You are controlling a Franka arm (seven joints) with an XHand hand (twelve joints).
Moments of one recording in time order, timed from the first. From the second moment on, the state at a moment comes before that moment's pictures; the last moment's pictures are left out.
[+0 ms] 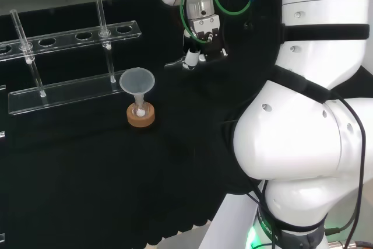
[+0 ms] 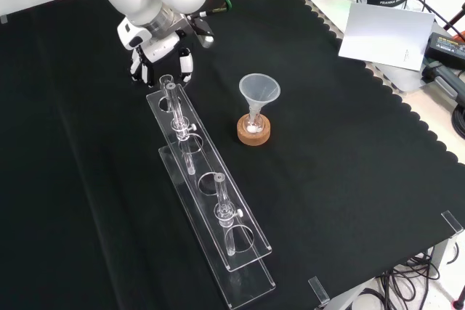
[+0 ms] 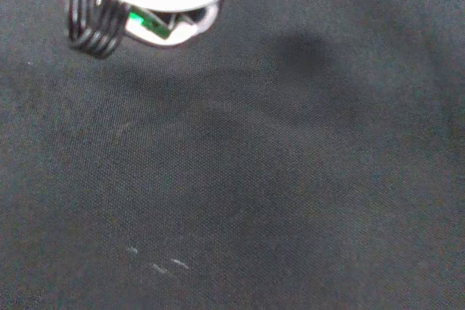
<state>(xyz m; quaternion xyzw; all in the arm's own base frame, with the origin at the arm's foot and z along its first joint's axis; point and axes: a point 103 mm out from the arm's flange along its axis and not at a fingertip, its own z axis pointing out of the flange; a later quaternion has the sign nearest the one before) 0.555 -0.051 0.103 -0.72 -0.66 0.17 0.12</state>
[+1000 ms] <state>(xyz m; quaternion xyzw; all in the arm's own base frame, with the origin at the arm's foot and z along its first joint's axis) 0.569 -0.041 0.083 -0.71 -0.67 0.18 0.12</state>
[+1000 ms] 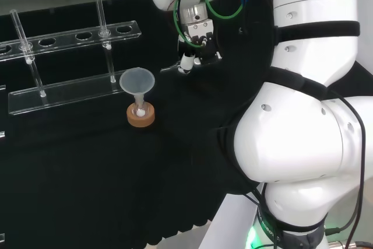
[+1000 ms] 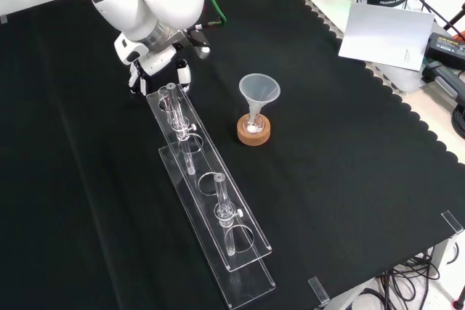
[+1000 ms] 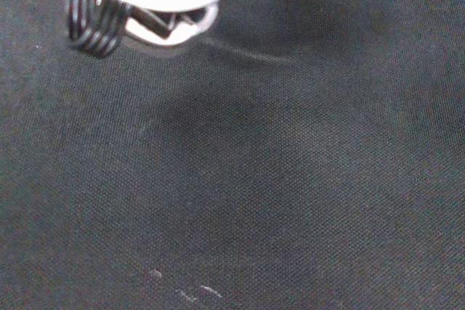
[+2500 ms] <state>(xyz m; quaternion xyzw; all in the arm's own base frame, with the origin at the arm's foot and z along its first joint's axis) 0.570 -0.043 0.076 -0.70 -0.67 0.19 0.14</state>
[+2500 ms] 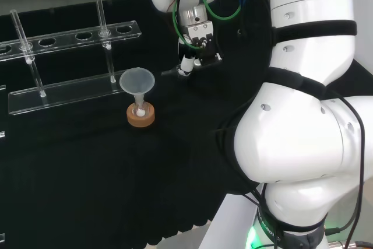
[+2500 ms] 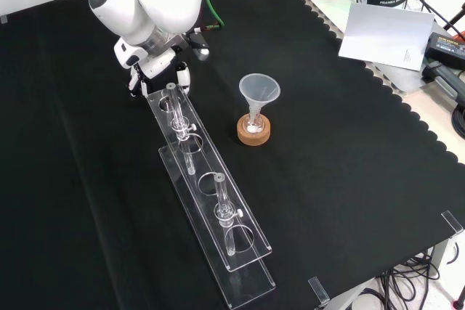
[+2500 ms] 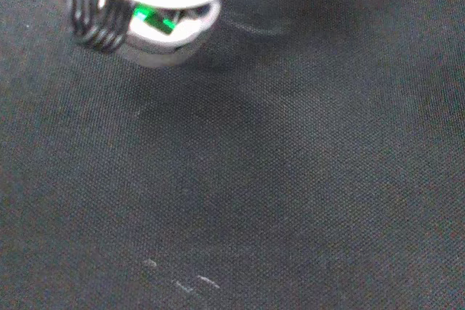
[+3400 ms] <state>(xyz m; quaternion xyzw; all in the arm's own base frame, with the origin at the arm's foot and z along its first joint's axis) 0.551 -0.041 0.096 -0.67 -0.70 0.19 0.16</state>
